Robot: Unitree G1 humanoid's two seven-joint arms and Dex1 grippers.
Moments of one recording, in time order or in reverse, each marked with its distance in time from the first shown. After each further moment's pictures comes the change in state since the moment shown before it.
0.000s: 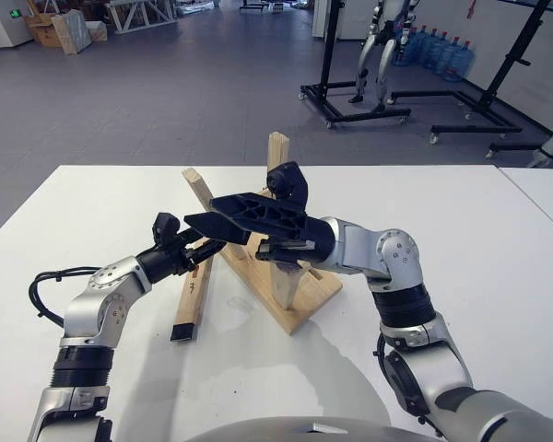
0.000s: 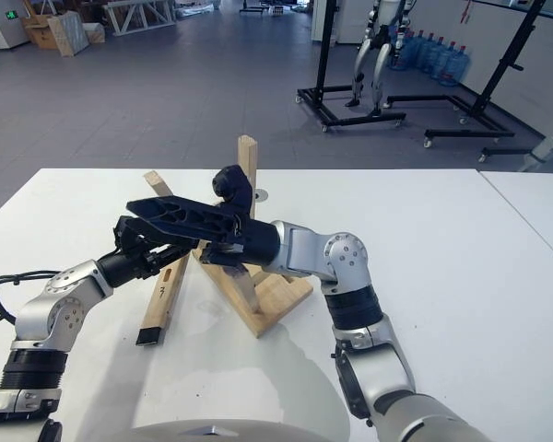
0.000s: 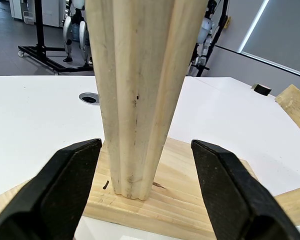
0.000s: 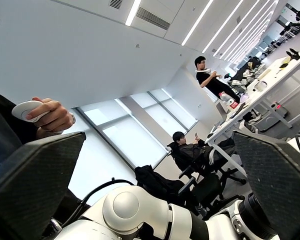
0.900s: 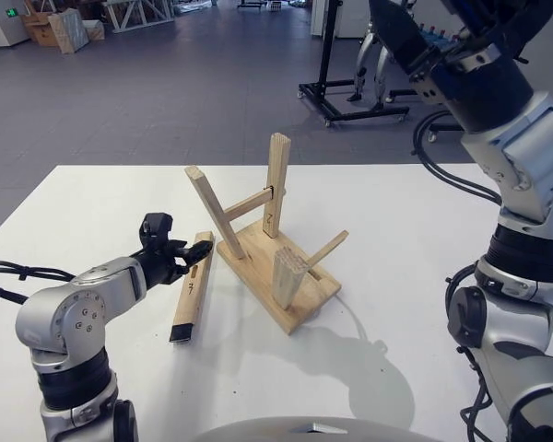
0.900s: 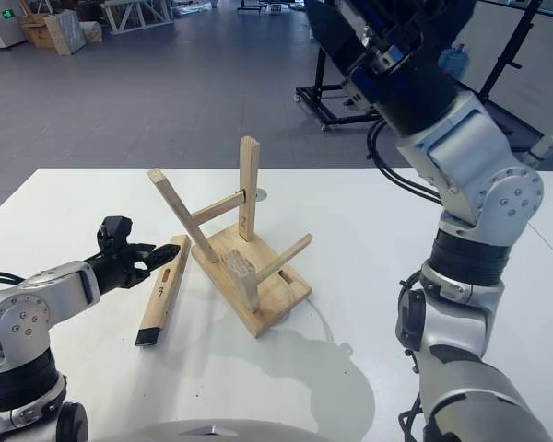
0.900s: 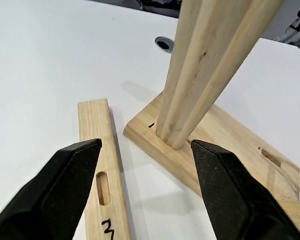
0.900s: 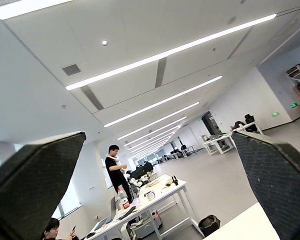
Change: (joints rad) left arm -0.049 -0.159 0.270 -0.612 -0.065 1.062 0.701; right arm -0.250 -0.363 -0.458 -0.078 0.007 -0.297 -0.291
